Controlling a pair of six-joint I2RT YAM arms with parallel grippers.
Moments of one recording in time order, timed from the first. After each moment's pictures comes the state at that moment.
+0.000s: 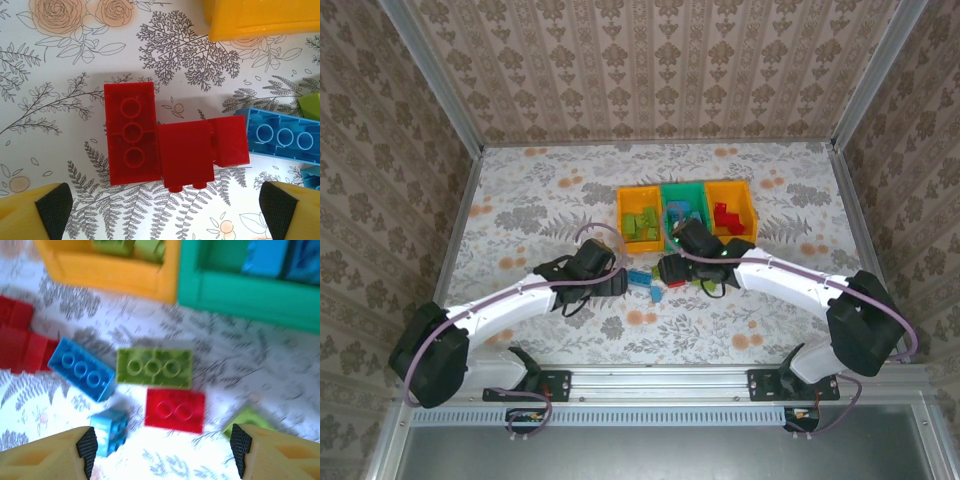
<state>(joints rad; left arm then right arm) -0.78 1.25 0.67 -0.47 -0.19 -0.64 0.75 1.47 0.95 -0.48 0.07 0.50</state>
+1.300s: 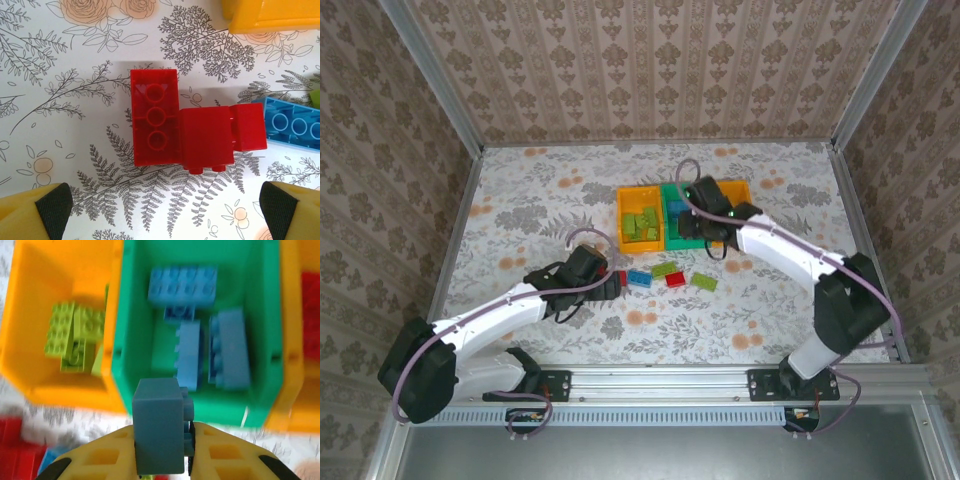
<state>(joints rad) -0.77 1.15 0.61 -0.48 -0.20 -0.65 0.52 1.62 1.23 -0.52 0.10 0.48</state>
